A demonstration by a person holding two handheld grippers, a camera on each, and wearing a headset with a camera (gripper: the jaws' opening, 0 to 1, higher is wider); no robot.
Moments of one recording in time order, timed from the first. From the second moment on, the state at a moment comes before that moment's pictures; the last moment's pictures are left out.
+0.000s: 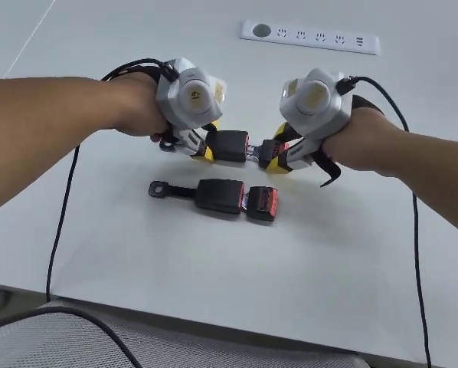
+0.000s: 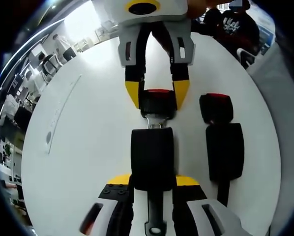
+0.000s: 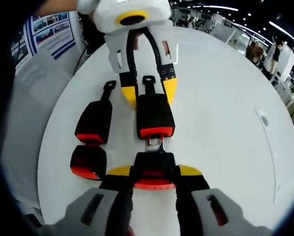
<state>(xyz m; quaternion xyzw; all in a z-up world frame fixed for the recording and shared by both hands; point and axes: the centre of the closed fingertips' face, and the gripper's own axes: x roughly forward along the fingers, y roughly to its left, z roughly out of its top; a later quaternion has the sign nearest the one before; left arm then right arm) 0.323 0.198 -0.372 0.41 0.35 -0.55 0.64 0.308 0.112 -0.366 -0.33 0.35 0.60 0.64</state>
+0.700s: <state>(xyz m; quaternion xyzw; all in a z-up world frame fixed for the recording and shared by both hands) 0.319 0.195 -0.367 0.42 0.34 -0.57 0.62 0.312 0.129 -0.364 -0.34 0.33 0.62 0.63</state>
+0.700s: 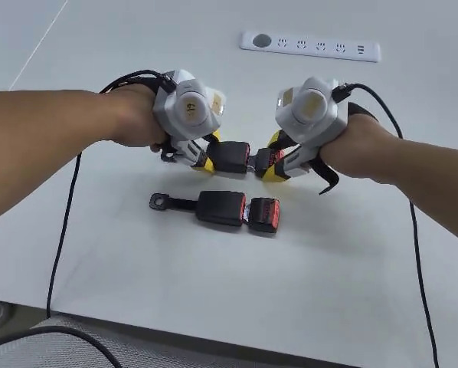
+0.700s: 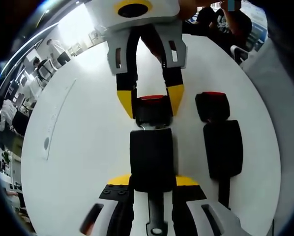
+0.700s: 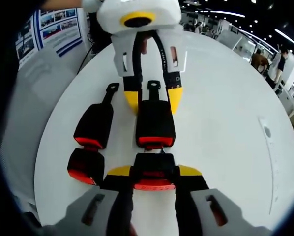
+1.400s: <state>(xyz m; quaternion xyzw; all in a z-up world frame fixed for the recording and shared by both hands) 0.322 0.194 -0.370 0.41 0.35 -0.57 0.62 0.313 0.130 -0.365 -0.34 0.34 0.61 0.63</state>
